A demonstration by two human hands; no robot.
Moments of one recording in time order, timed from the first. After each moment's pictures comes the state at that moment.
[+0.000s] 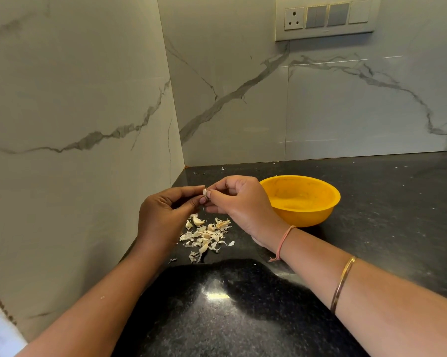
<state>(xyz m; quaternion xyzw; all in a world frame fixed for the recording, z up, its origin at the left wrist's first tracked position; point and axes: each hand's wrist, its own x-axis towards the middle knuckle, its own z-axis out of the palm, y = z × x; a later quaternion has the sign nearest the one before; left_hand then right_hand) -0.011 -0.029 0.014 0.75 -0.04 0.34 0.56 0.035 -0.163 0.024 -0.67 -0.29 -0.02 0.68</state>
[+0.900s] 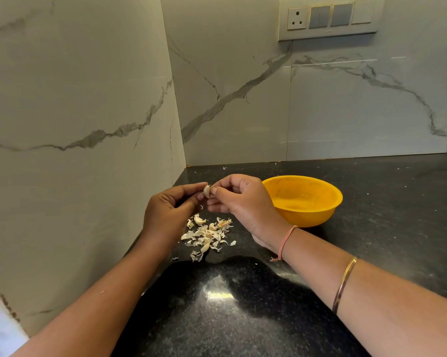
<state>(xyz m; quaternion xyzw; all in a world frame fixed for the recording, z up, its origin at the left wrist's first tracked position) -0.010 -0.030 0.015 0.72 -0.03 0.29 0.63 0.035 -0.164 0.024 -0.65 -0.28 0.00 0.71</state>
